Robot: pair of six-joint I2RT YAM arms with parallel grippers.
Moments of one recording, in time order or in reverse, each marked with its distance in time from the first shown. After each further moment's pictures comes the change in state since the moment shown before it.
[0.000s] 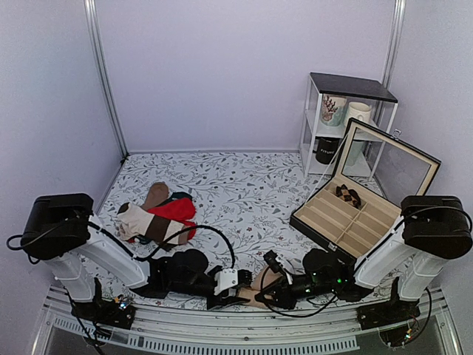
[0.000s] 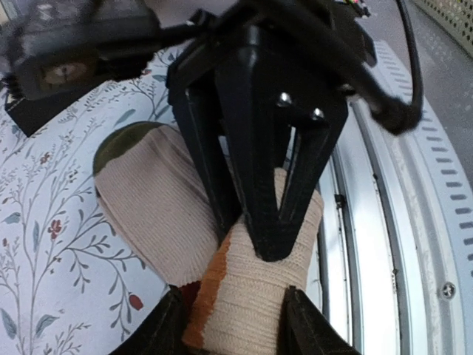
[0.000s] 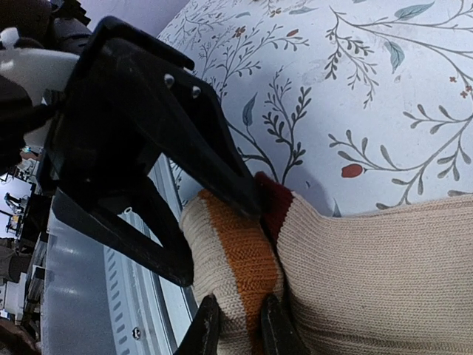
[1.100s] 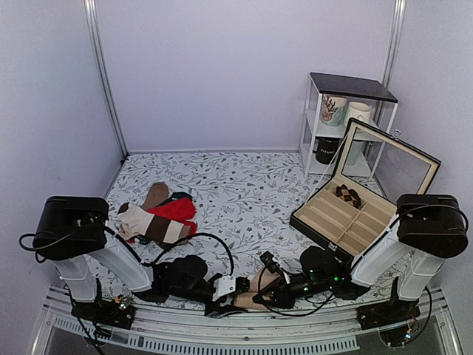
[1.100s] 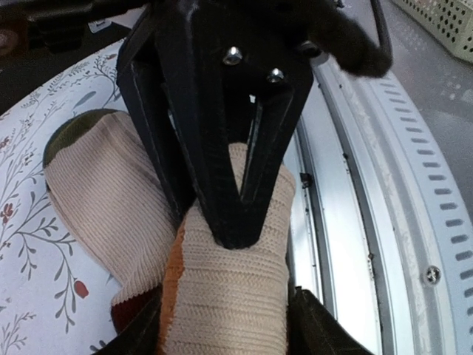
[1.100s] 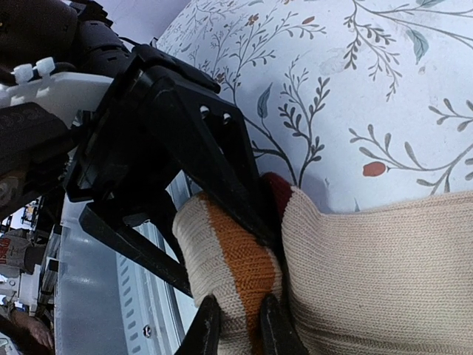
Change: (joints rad) left arm -0.004 0.107 -0.036 0.125 0.099 -0.051; right arm -0.024 0.033 0.026 0.003 -0.078 0.013
